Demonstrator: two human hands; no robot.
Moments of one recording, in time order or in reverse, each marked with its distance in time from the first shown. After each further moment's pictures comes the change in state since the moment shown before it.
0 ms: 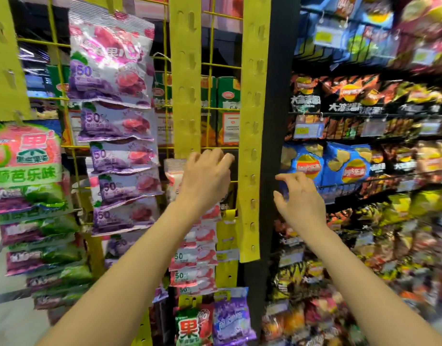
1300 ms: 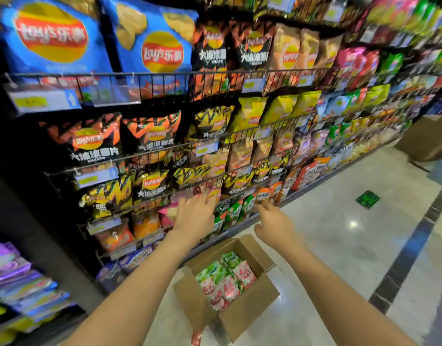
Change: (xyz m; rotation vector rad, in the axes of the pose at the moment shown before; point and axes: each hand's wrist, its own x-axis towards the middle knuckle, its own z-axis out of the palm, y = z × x) left_hand -0.030 0.521 0.220 -0.365 -1.014 -0.029; right_hand -0.169 0.512 -0.079 -0.455 -0.837 0.308
